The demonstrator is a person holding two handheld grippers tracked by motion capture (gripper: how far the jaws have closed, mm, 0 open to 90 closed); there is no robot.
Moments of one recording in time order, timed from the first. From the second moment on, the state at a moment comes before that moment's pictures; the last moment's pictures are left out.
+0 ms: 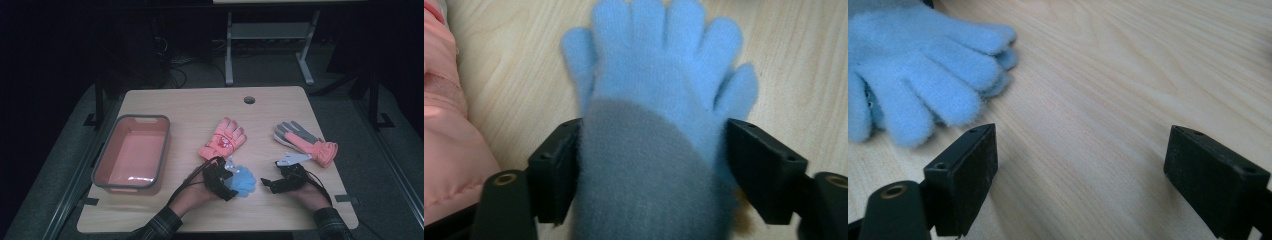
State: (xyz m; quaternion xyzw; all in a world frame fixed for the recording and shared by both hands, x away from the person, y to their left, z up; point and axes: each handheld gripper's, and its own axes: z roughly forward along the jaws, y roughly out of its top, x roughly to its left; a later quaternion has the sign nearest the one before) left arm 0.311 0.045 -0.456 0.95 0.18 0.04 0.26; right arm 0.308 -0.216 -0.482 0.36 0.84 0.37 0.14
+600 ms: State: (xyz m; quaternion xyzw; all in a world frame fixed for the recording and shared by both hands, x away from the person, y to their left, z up) left arm 0.316 0.052 -0.450 0.94 0.19 0.01 0.28; right arm 0.308 -0.216 -0.482 0.36 0.84 0.37 0.14
